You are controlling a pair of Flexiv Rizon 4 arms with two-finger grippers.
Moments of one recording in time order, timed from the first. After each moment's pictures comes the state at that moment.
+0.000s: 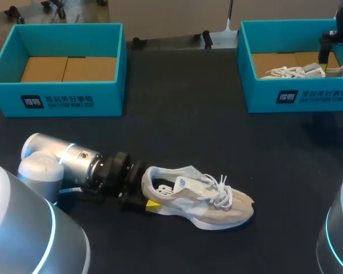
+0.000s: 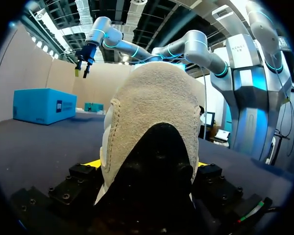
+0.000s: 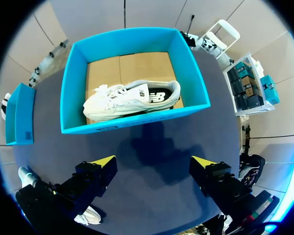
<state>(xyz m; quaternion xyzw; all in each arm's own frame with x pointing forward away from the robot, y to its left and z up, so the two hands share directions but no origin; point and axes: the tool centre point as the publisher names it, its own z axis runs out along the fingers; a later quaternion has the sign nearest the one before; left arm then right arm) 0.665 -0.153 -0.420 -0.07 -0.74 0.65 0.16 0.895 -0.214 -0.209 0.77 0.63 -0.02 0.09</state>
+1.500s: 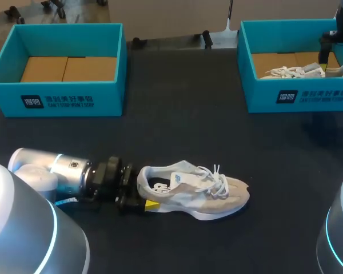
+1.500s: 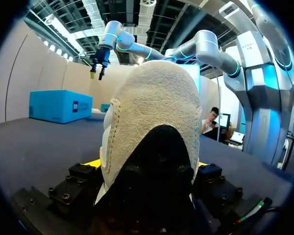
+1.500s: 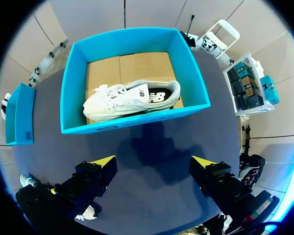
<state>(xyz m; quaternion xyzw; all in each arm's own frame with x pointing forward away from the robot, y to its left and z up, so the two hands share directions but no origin) 0.672 -0.143 -0.422 -0.01 -0.74 0.66 0.10 0.895 -0.214 -0.209 0.77 0.63 -0.02 0.09</state>
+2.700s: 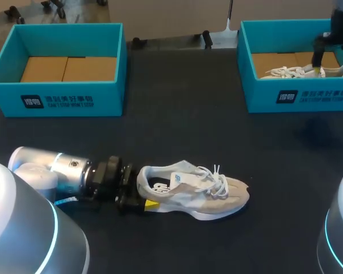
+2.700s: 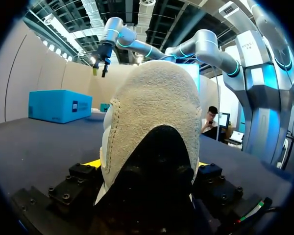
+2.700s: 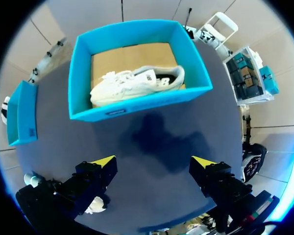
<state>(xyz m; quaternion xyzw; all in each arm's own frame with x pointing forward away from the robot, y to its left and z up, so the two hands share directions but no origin) 0.673 -0.142 -0.422 -0.02 -0.74 0.66 0.10 0.858 -0.176 -0.199 0.79 0.61 -0.04 0.07</state>
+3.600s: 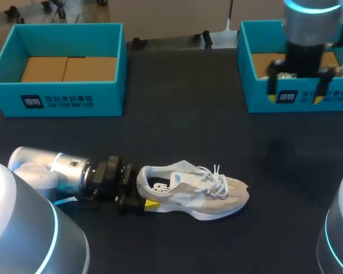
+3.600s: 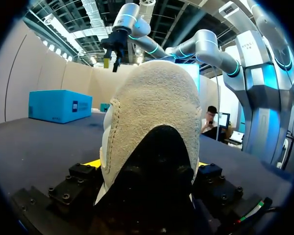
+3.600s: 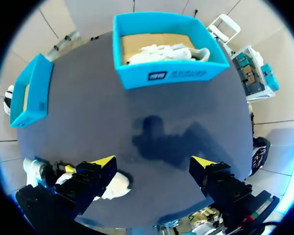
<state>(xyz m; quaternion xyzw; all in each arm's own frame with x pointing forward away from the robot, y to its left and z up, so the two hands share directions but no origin) 0.673 -0.142 -0.422 -0.02 -0.74 0.66 0.10 0.770 -0.038 -0.204 0.78 0.62 -0.03 0.07</state>
